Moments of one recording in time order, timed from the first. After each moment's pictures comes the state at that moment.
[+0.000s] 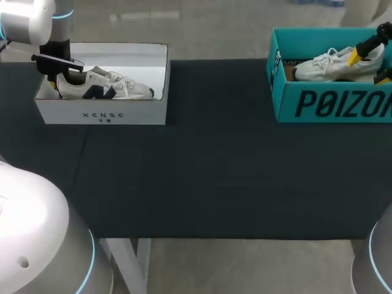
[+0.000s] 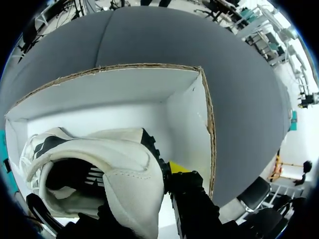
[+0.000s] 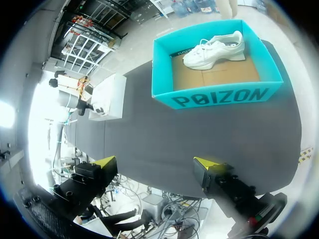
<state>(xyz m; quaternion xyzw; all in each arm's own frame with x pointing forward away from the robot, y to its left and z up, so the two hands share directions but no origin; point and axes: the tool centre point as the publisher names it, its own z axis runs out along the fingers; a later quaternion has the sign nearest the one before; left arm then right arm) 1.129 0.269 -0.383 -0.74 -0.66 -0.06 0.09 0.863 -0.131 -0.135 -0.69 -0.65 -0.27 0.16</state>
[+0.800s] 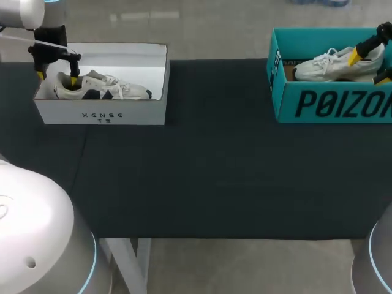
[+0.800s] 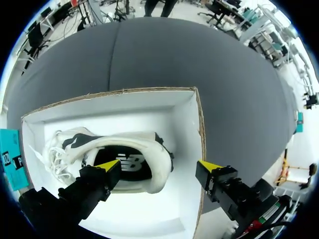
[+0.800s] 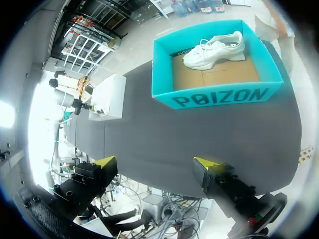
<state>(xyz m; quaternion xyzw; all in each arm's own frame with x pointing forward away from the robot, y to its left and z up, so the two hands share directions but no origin) 1.124 0.258 -0.345 -0.74 -0.67 -0.02 0.07 0.863 -0.131 -0.135 -0.69 -0.65 -0.27 0.16</state>
